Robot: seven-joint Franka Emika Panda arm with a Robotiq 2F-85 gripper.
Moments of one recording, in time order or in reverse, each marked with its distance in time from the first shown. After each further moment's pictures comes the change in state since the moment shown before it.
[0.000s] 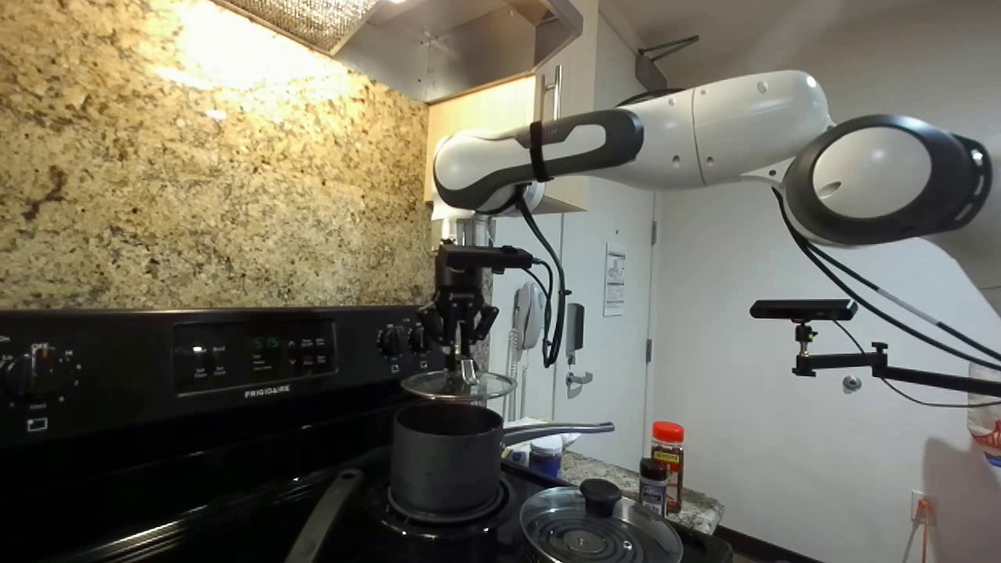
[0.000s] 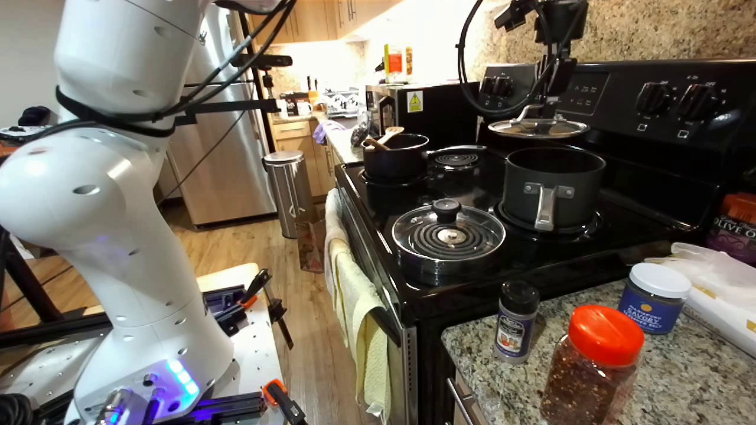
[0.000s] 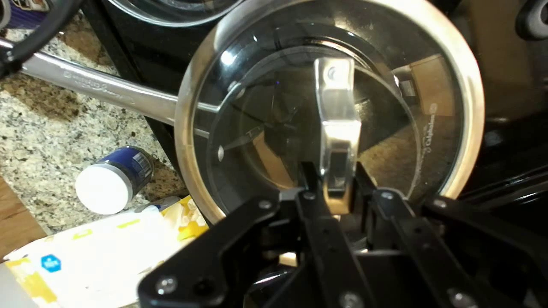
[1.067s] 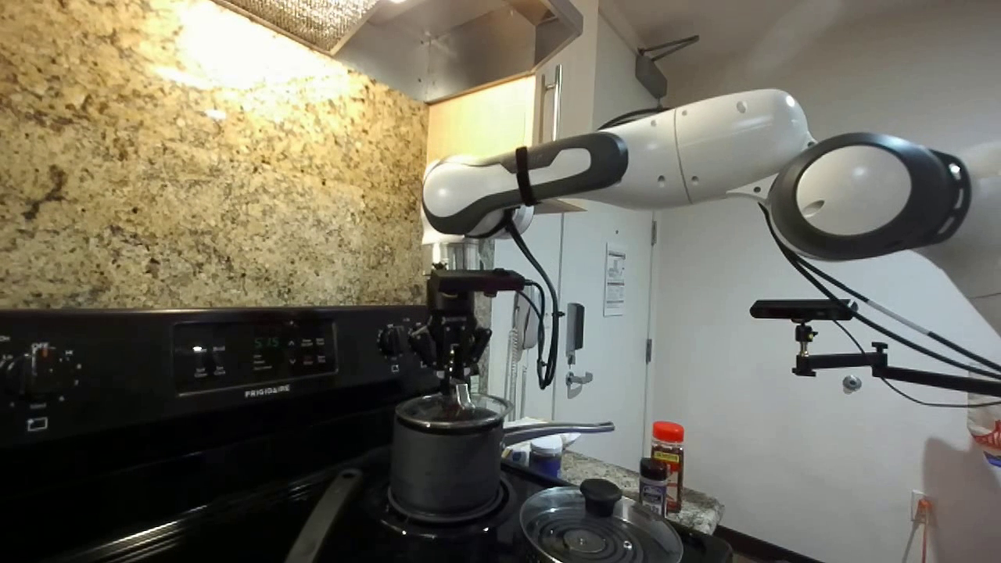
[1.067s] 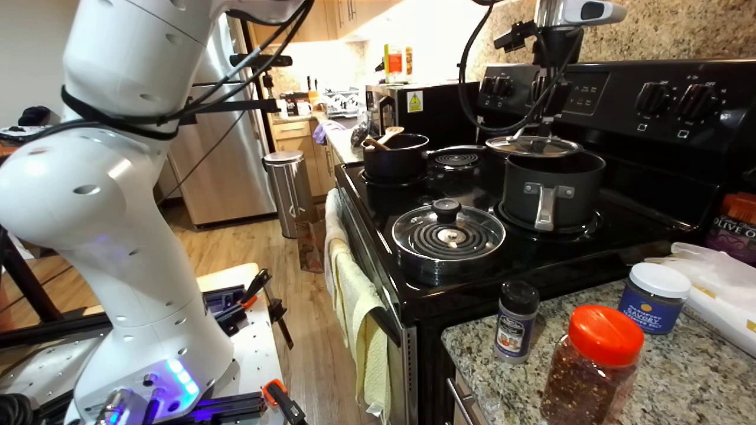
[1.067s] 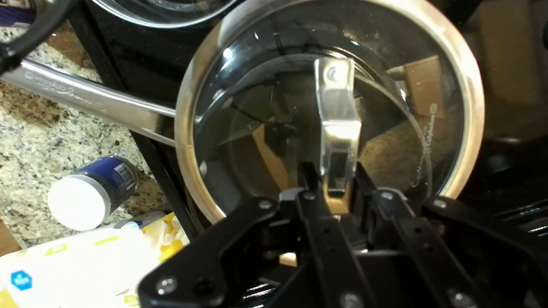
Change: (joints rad) arm 0.002 0.054 0.008 0.001 0.003 0.017 -0.022
